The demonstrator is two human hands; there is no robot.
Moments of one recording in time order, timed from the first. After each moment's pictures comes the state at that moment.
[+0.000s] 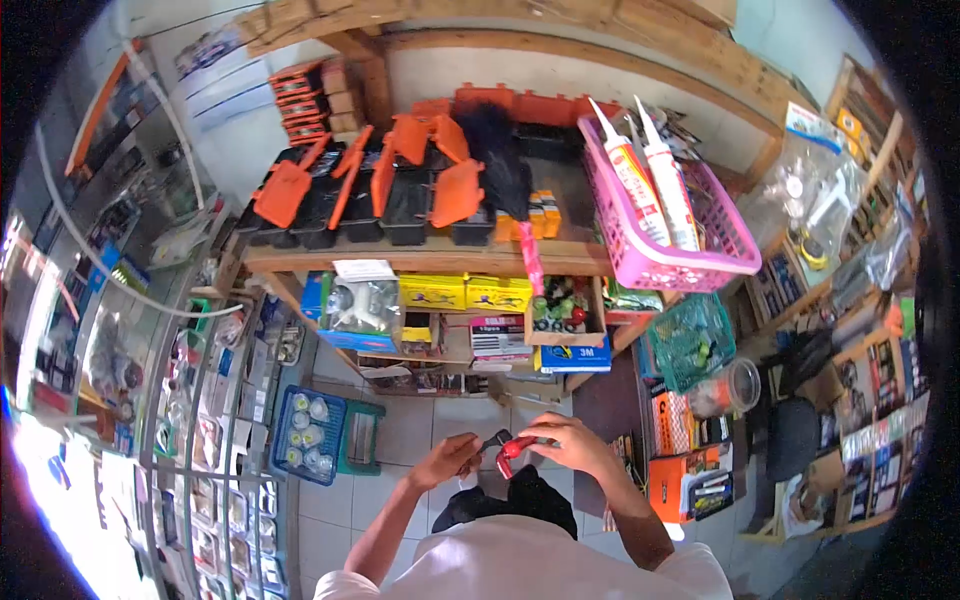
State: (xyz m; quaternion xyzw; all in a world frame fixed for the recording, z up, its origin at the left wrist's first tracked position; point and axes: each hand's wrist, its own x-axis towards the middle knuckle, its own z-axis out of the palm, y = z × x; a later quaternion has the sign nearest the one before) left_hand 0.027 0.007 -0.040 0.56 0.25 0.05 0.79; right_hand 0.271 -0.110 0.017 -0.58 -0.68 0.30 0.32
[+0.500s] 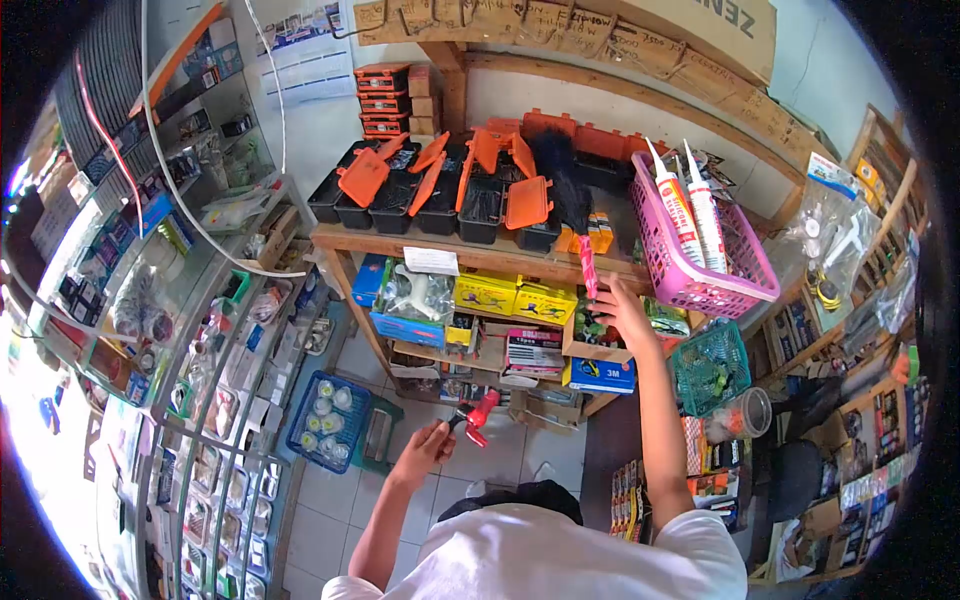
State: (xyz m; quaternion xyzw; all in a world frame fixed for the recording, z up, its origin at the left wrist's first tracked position) left_hand -0.062 0.007 -0.030 0.45 0.35 0.28 0.77; right_hand 0.349 0.041 0.079 -0.67 -0.34 0.35 0.56
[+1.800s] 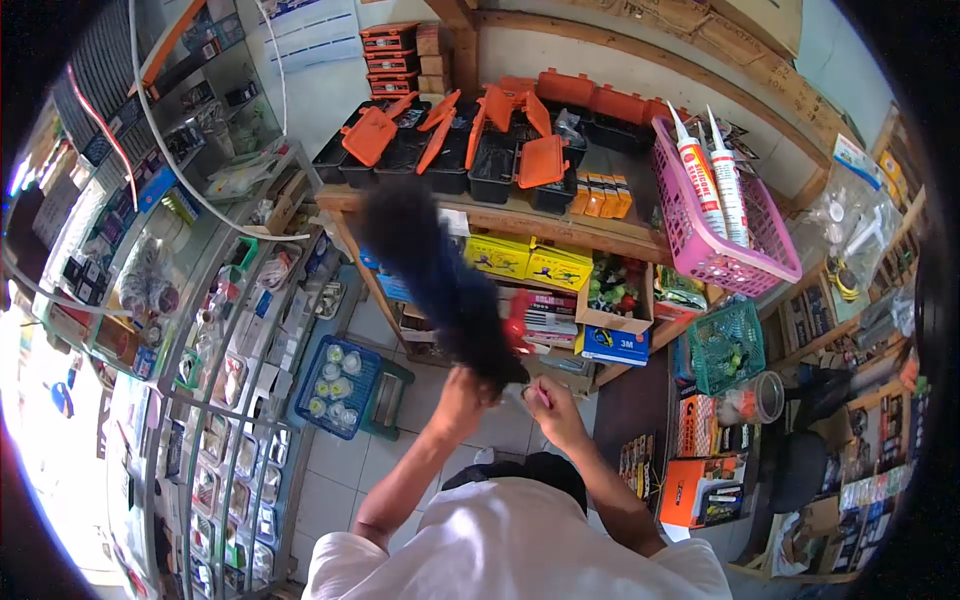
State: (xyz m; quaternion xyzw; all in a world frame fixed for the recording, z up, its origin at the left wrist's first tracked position) left_hand 0.009 0.014 0.022 0.30 0.25 0.36 0.85; right_hand 0.174 -0.071 -0.007 -0.60 -0.53 0.36 0.48
